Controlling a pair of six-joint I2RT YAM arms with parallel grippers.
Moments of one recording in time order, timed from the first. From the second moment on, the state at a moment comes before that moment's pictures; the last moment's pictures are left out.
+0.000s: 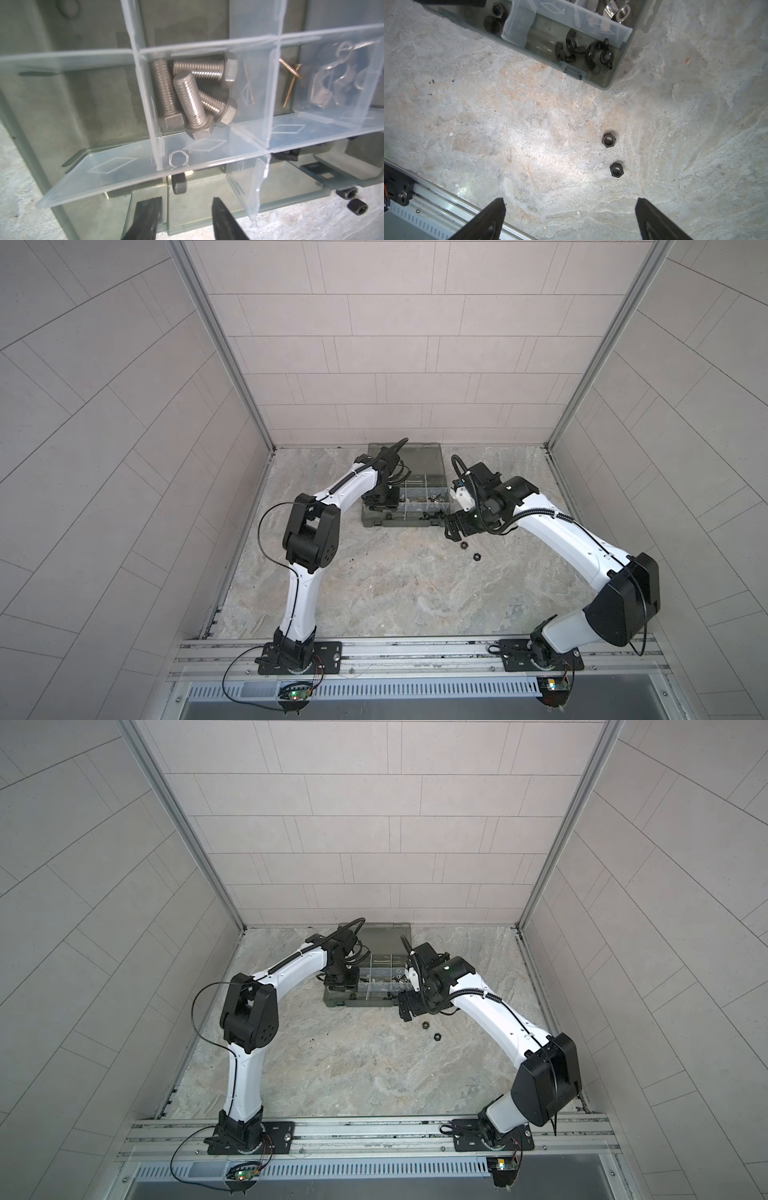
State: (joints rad) left arm -0.45 2.13 1.81 -1.04 0.12 -0.36; right arm 0.49 1.50 1.35 -1.10 -0.08 0.19
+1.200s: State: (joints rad) left arm -0.45 1.39 1.45 -1.04 0.14 -0.14; right arm 0.43 1.85 1.27 -0.96 -0.04 0.33
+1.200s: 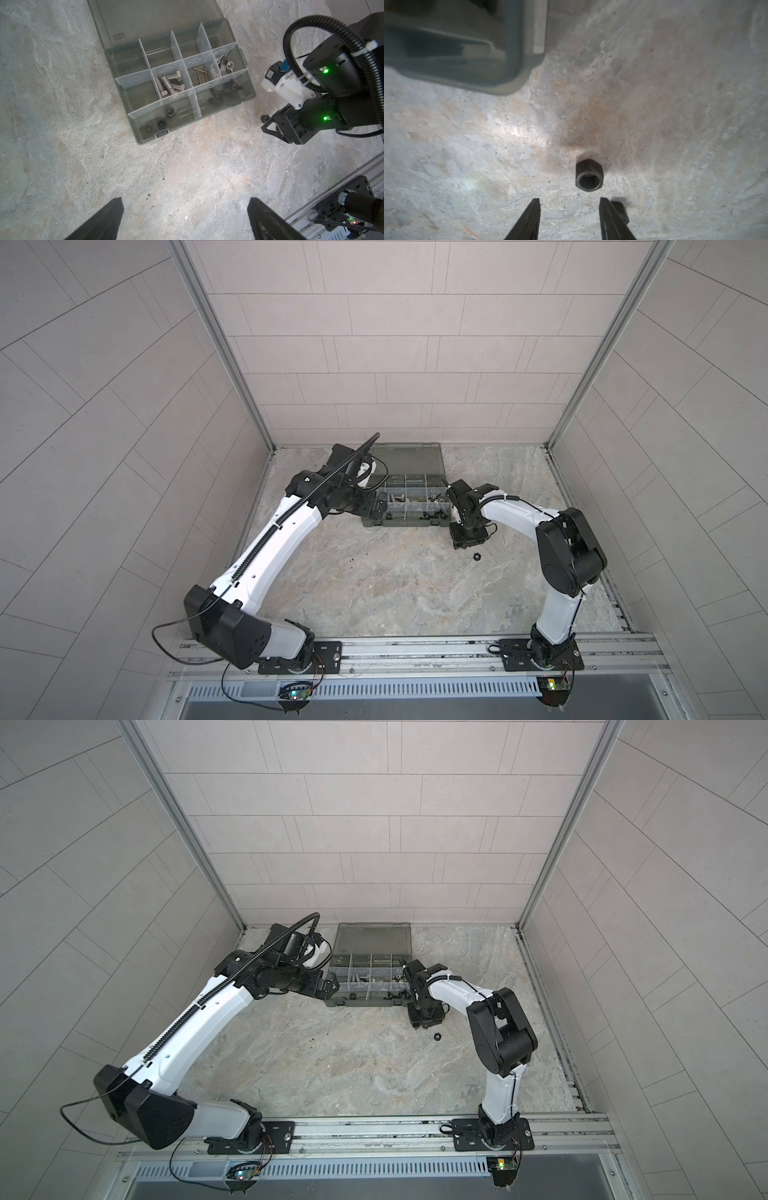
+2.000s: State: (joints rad) left arm -0.45 1.35 1.38 -0.98 0.25 -0.16; right arm 0.39 1.91 1.29 -0.93 -0.05 0.35
